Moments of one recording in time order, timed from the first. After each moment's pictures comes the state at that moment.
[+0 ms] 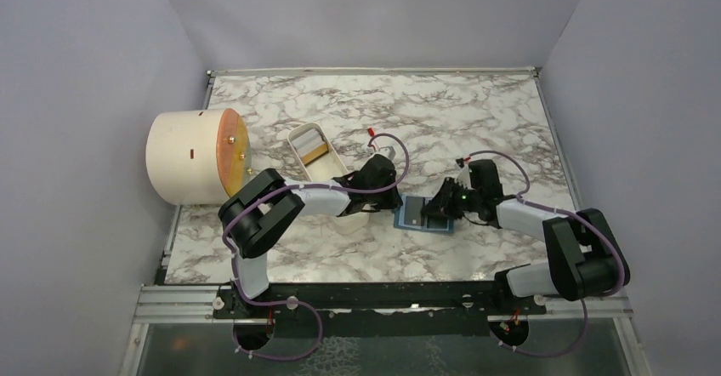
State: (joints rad) left arm -0.87 1.84 0.95 0.13 0.04 -0.80; right arm 0.24 1.37 0.42 0.11 -0.53 0.63
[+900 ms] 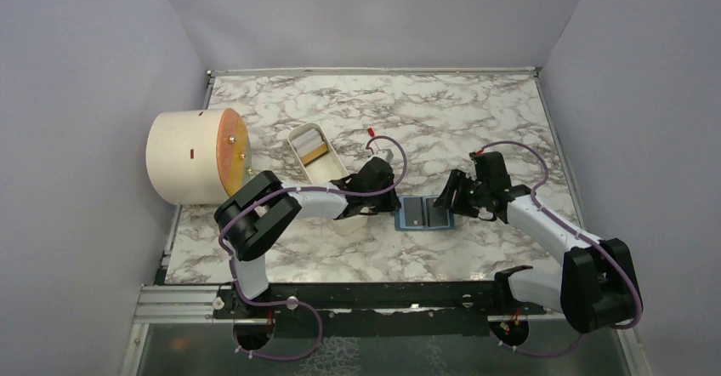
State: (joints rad) left arm -0.88 1.81 0.92 0.14 0.04 -0.82; right arm 0.24 1.20 0.56 -0.32 -0.23 0.54
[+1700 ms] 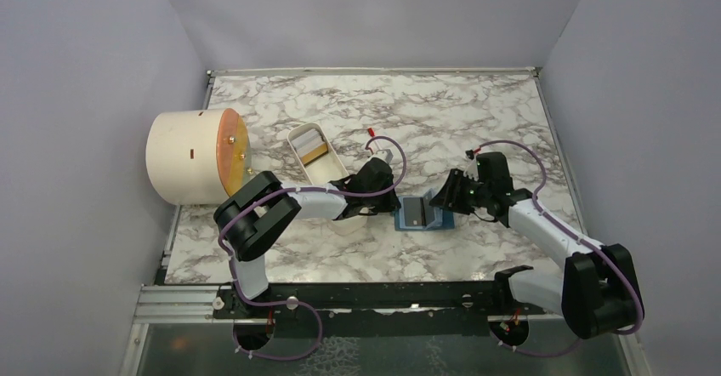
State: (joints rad) left arm -0.88 1.80 0.90 0.16 0.04 -0.82; right arm 0.24 1.17 0.53 -0.23 -0.37 0.53
